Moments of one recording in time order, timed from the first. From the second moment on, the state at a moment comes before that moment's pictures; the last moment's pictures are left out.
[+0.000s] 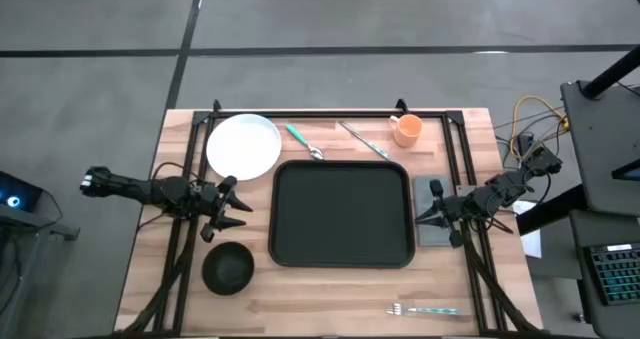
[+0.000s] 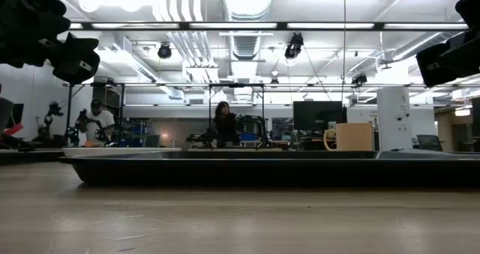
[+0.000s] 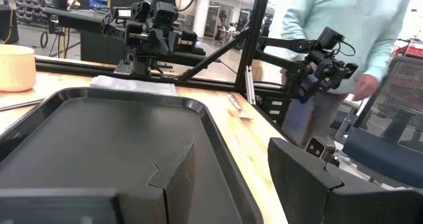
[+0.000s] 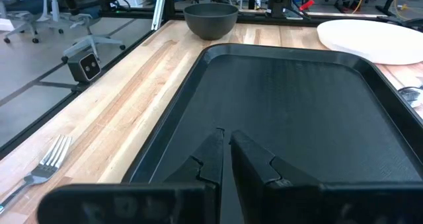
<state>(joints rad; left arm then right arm) -0.21 0.09 0.01 0.02 0.05 -0.20 0.55 0.02 0.12 -0.40 0.30 0.16</state>
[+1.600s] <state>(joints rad) -0.21 0.09 0.01 0.03 -0.09 -0.13 0.55 0.02 0.12 -0.12 0.42 0.57</state>
